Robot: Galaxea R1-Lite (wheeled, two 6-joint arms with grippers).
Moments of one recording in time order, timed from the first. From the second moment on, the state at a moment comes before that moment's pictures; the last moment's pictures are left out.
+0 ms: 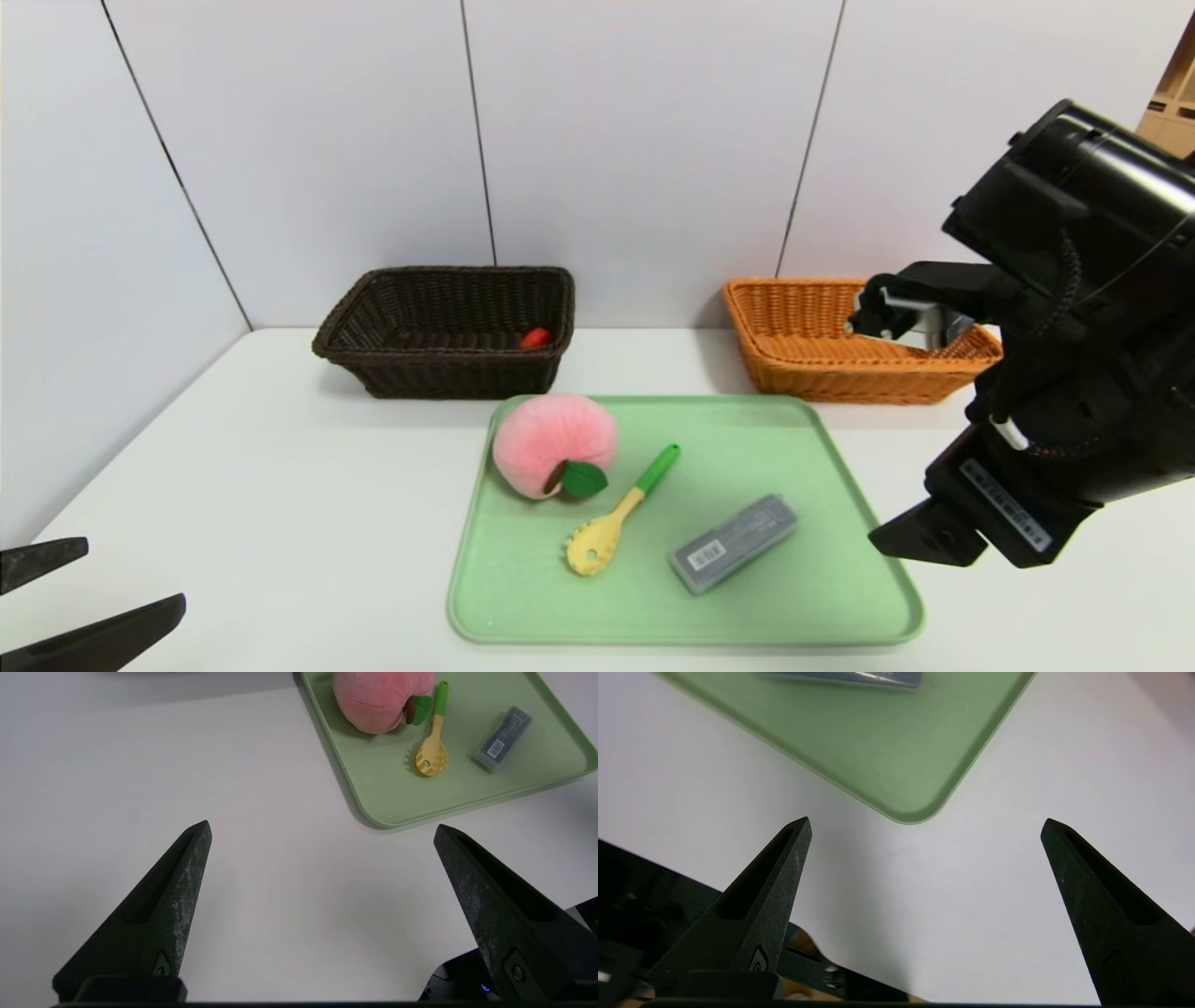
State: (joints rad) left arm -0.25 0.72 -0.68 0.35 -0.16 -0.12; right arm 0.70 1.58 -1.56 1.13 -0.22 -0.04
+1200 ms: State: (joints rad) left arm -0.24 0.71 -0.68 0.34 -0.16 -0.12; right arm 0.67 1.55 -1.73 1.15 -0.14 -1.05
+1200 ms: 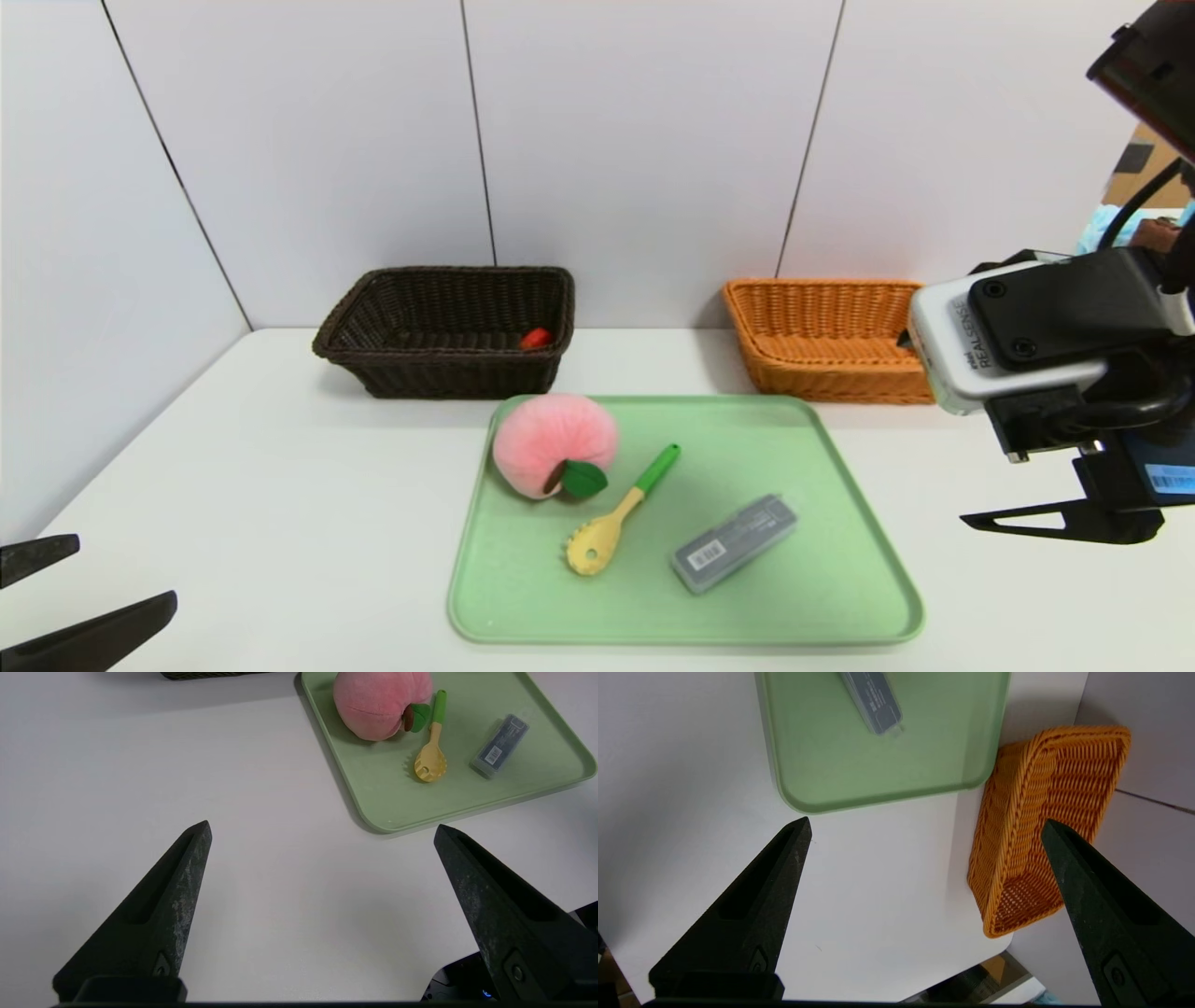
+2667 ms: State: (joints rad) left arm -0.24 0.71 -0.65 0.35 -0.16 -0.12; right arm 0.56 1.97 -1.97 1.44 0.15 -1.34
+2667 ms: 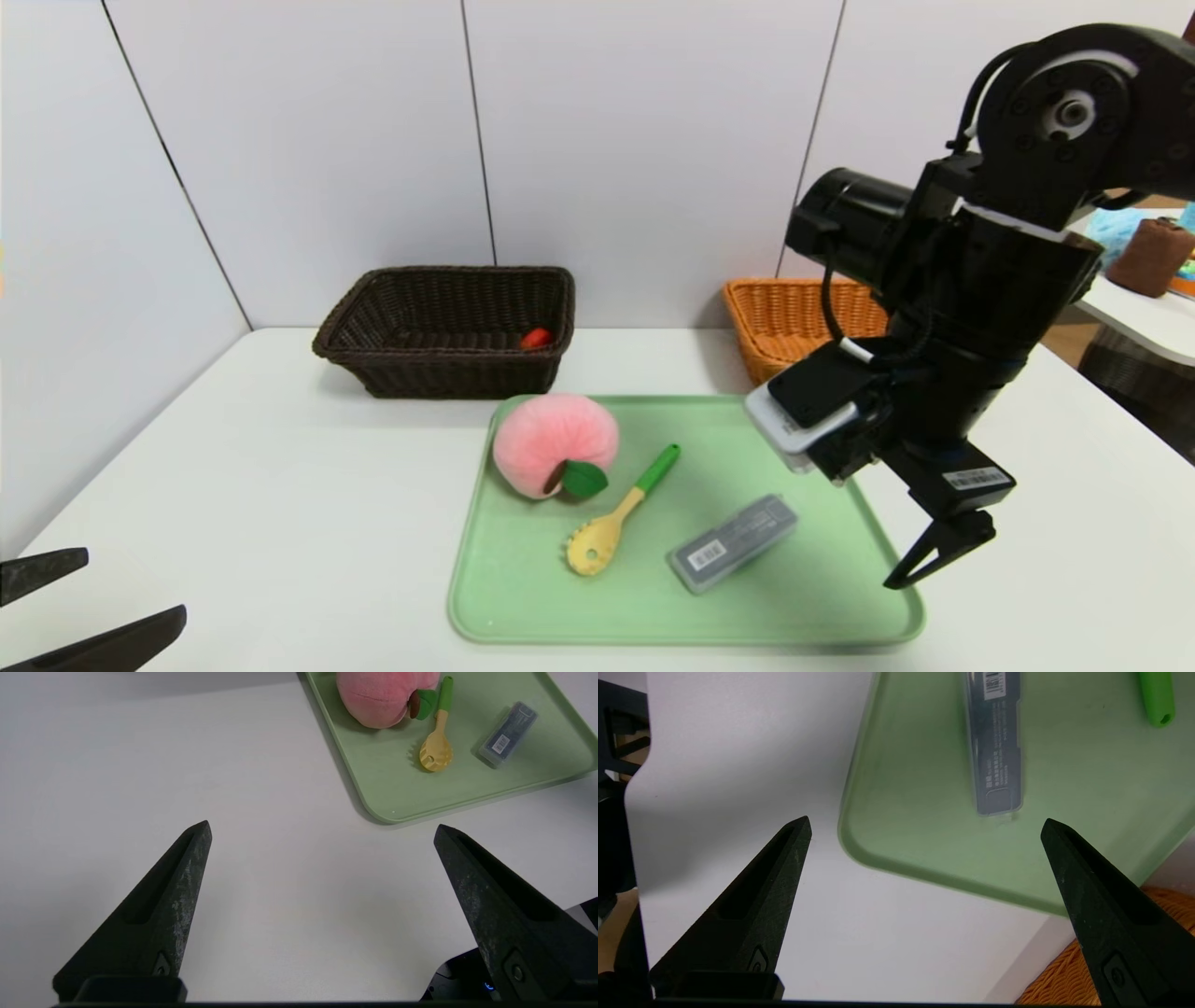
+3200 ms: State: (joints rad) left arm -0.24 0.72 -0.65 0.34 -0.16 -0.11; right arm 0.56 2.11 -1.97 1.34 0.16 -1.37
